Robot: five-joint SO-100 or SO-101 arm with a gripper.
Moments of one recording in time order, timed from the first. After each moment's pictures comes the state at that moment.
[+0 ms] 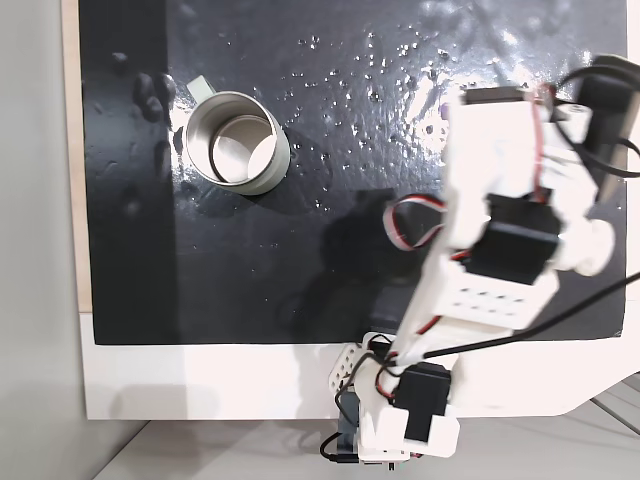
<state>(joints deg) 6.1 90.0 46.1 96.2 -14.3</state>
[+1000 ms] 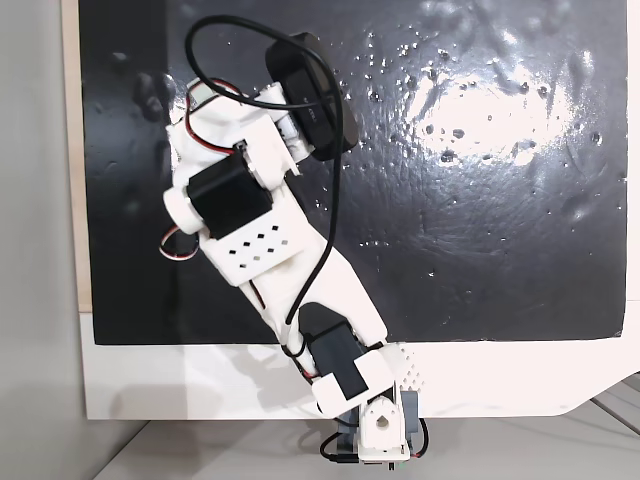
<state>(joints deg) -31.6 74.3 38.8 96.5 -2.1</state>
